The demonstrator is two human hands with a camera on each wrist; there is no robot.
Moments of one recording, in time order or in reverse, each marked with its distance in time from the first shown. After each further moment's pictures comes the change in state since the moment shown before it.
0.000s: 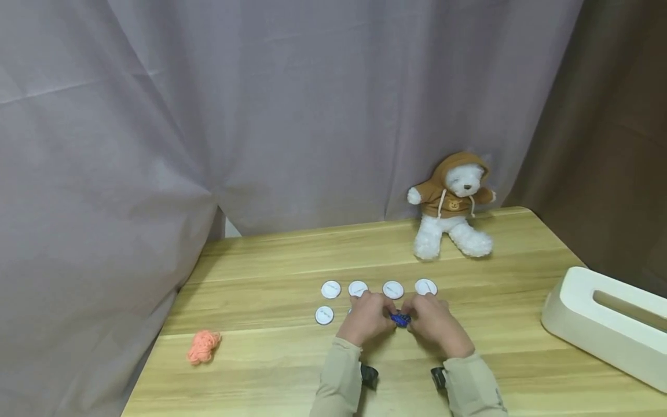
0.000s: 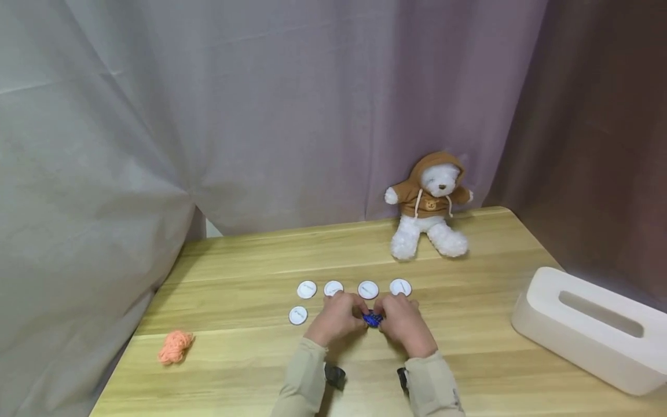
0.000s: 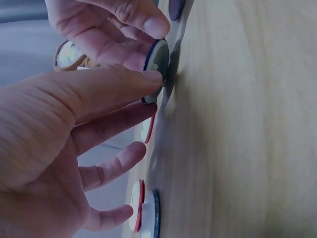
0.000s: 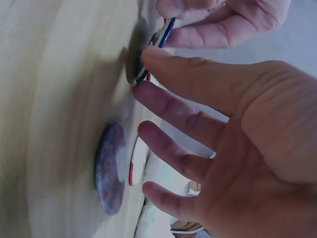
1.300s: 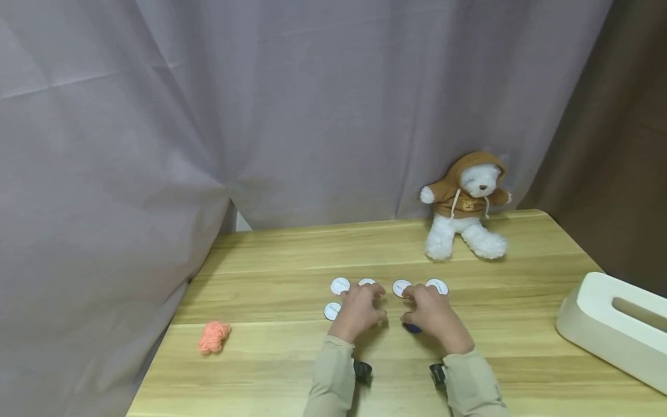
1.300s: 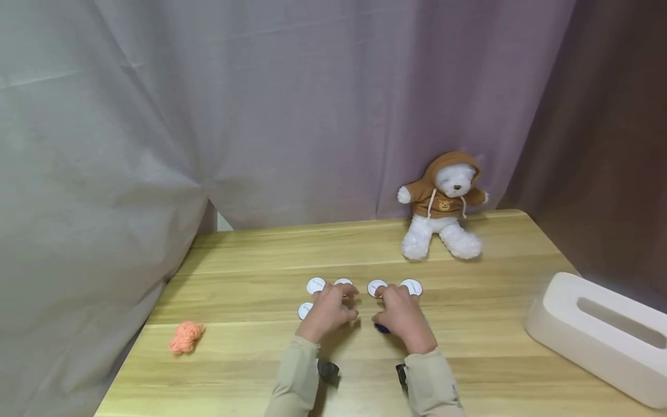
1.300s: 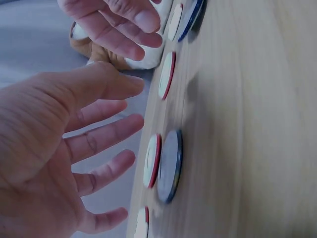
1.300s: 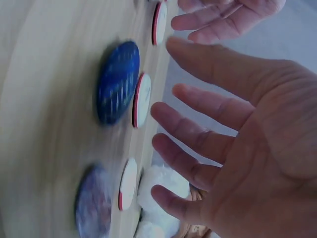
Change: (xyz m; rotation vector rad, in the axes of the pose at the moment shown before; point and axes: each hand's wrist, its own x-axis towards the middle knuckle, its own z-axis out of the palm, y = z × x) left_hand -0.012 -0.024 -0.021 -0.082 0.023 -0.154; right_hand 0.017 -0.016 0.004 -0.002 0.020 0.032
